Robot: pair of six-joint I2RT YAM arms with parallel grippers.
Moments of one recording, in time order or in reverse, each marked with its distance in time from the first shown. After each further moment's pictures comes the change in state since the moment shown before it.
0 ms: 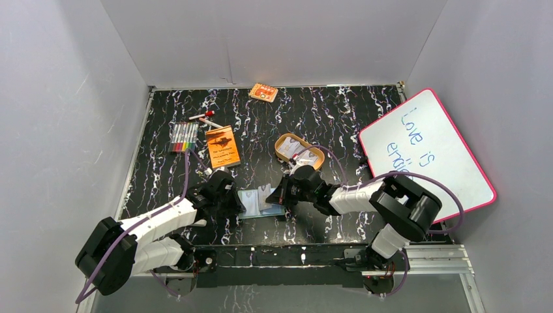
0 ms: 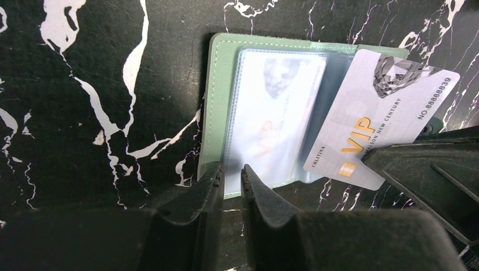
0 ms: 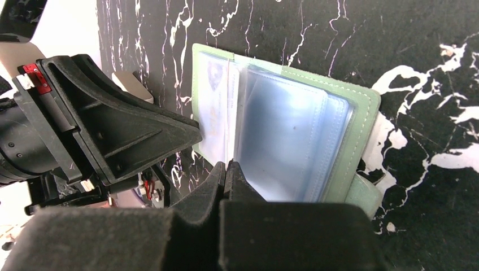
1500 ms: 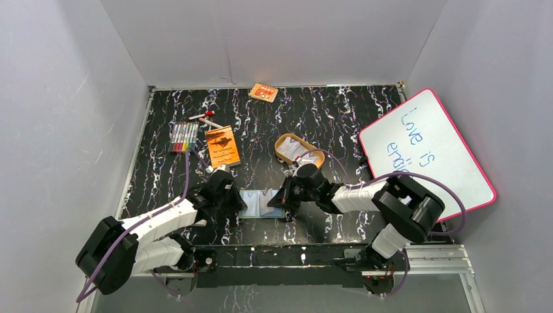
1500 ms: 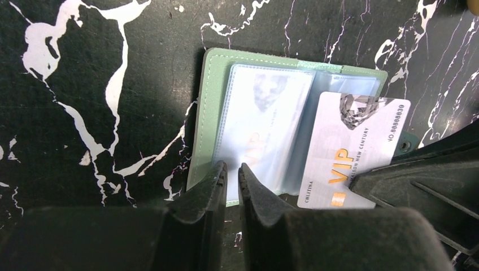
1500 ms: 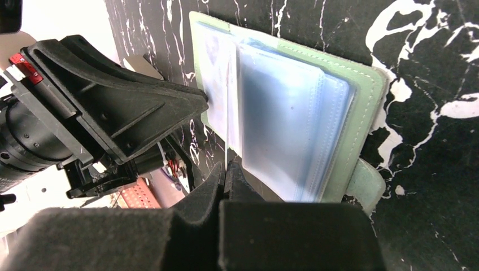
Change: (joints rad) left arm 0.000 0.007 -0.014 0.078 -0.006 0.027; right arm -0.042 -0.021 -0.007 -0.064 -0.130 0.110
